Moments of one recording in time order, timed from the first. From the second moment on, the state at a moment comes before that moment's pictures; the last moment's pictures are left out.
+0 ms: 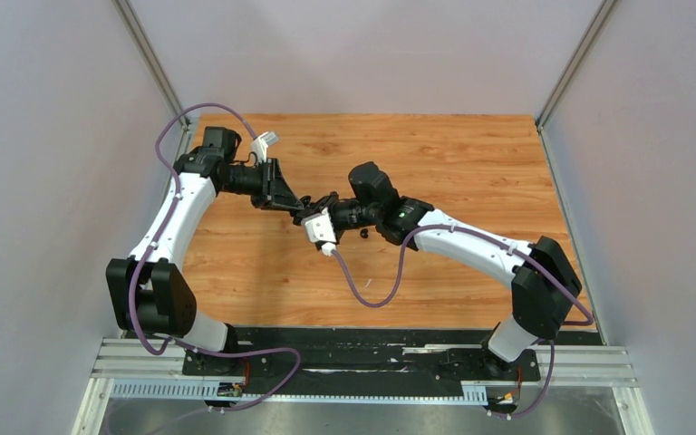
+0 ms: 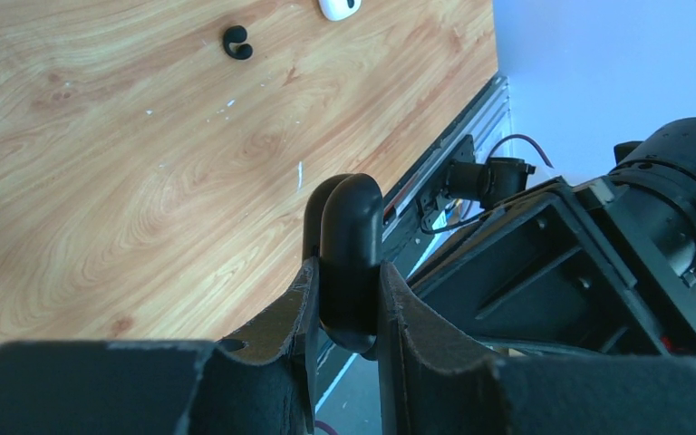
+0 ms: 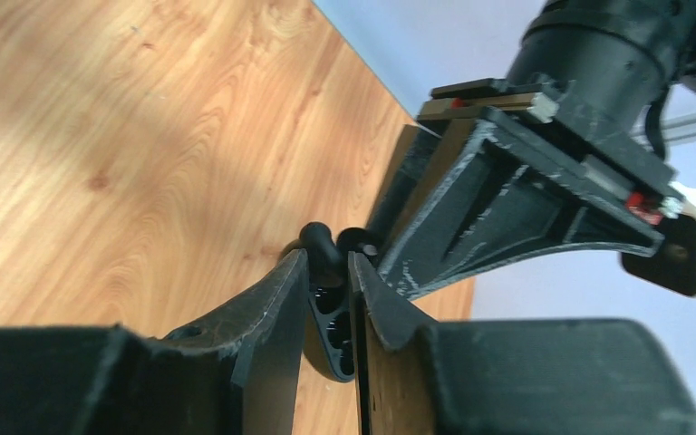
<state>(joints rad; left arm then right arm) -0.10 1.48 1.33 -0.91 0.94 -0.16 0.89 1.62 1.25 0.01 -0.64 -1.13</state>
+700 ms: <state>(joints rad) -0.10 1.48 1.33 -0.91 0.95 -0.14 0.88 1.66 1.34 -0.12 -0.69 -1.10</state>
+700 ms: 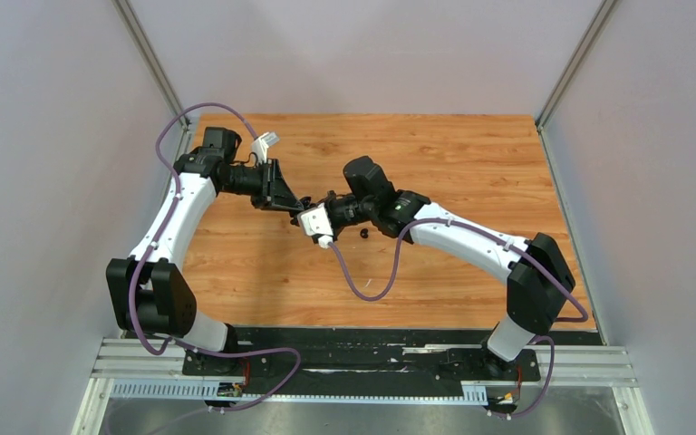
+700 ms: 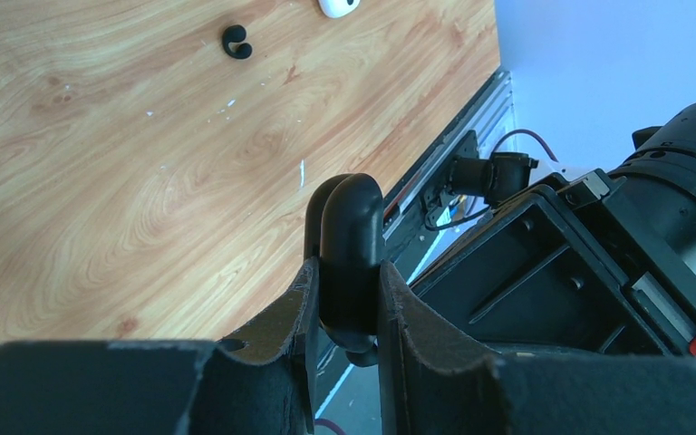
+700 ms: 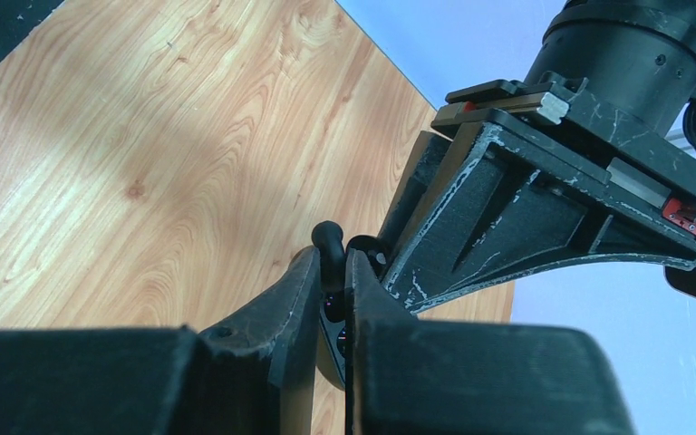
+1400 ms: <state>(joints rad) -0.11 1.48 1.33 -0.96 0.96 -0.11 0.85 1.66 1.40 -0.22 -0.74 -1.02</state>
